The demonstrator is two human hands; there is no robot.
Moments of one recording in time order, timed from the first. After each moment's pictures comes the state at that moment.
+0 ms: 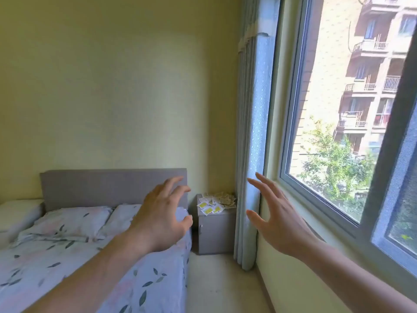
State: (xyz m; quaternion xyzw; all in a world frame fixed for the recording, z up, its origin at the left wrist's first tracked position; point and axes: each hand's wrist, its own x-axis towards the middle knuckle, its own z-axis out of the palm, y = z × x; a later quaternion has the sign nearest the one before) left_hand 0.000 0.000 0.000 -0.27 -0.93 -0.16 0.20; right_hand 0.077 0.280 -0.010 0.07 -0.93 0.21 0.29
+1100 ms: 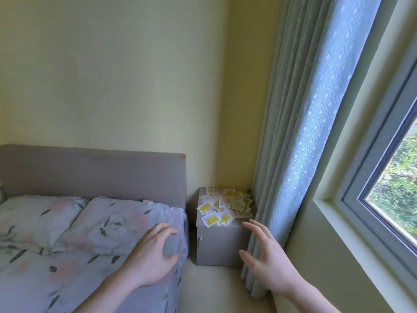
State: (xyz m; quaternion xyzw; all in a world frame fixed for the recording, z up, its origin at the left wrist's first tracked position) left_hand -0.573 0.151 -0.186 -0.16 -0.96 -0.24 -0.03; right_hand -0.513 0.460 -0.186 0.02 -0.94 0.34 0.05
